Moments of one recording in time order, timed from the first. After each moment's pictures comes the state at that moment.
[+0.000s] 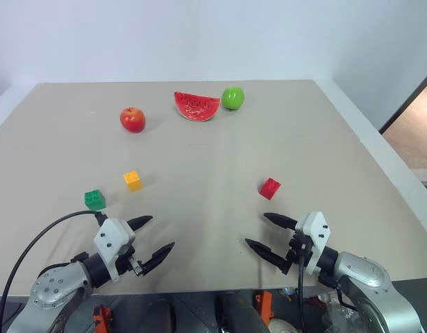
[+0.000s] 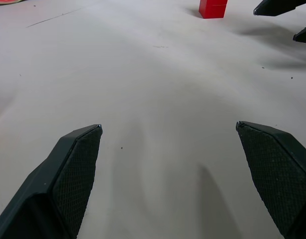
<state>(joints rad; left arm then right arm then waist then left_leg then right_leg) 0.33 0.56 0.08 -0.60 -0.39 0.27 -0.68 0.20 -0.57 -0.06 -0.48 0.41 0.29 0.76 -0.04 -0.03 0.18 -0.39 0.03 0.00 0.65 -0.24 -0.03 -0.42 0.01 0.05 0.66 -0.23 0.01</state>
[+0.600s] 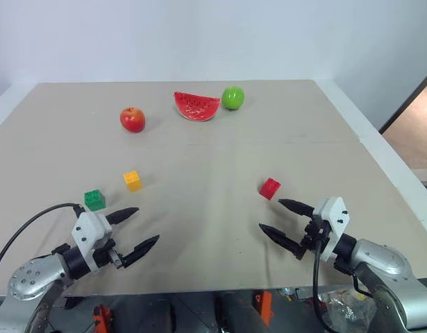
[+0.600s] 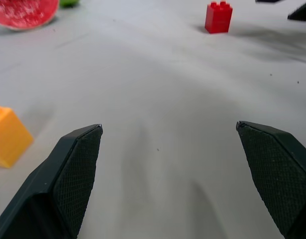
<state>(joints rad) 0.28 0.59 0.22 -0.44 -0.48 0.13 -0.86 0.14 -0.64 -0.16 -0.47 0.48 0.35 0.76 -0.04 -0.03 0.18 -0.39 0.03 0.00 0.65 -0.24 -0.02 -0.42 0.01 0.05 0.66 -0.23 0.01</state>
